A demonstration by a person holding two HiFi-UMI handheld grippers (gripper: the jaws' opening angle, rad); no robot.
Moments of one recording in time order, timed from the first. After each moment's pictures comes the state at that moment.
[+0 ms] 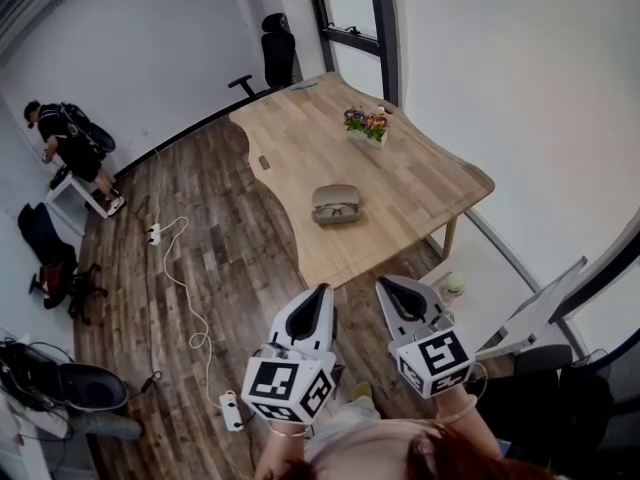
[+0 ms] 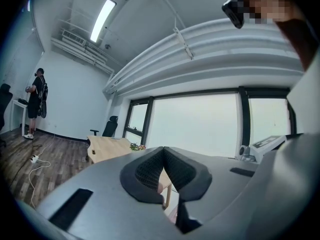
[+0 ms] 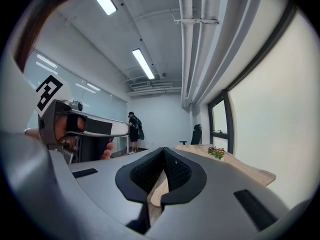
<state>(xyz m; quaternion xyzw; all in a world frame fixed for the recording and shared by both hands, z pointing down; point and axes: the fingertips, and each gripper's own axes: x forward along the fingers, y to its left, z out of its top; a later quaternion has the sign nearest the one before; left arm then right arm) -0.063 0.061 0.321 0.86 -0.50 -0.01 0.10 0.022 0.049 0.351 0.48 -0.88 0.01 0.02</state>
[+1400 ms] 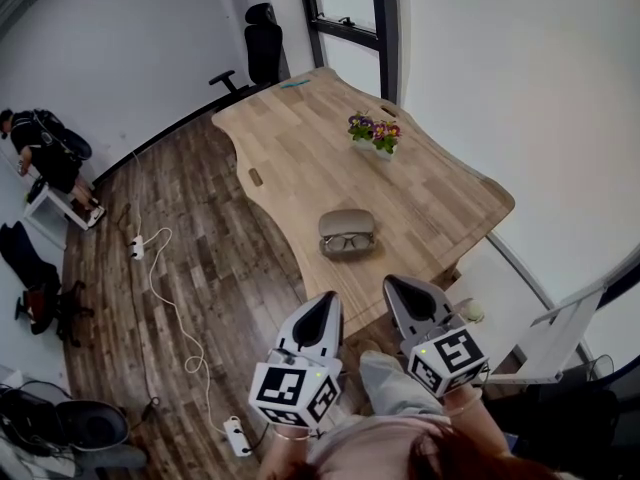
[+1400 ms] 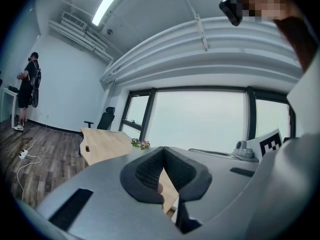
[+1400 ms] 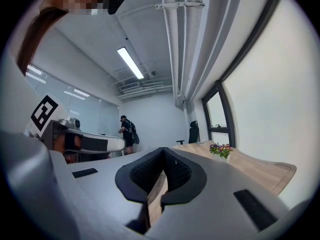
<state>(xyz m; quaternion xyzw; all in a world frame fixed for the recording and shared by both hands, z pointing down) -0.105 -0.099 0.368 0.88 -0.46 0.00 0.14 -0.014 -0.110 0.375 0.50 -0.86 0.06 -0.01</state>
